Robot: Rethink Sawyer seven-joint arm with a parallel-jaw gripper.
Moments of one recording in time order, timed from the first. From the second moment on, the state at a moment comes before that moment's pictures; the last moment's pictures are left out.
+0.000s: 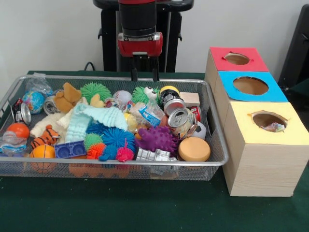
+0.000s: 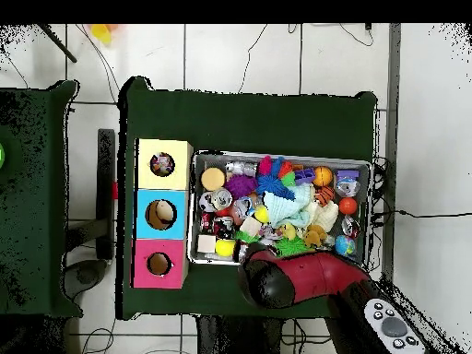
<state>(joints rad) -0.68 -0.74 0.38 2.07 -0.65 0.26 2.10</state>
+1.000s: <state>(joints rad) -0.79 -0.59 0.48 2.07 -0.79 0.24 2.10</state>
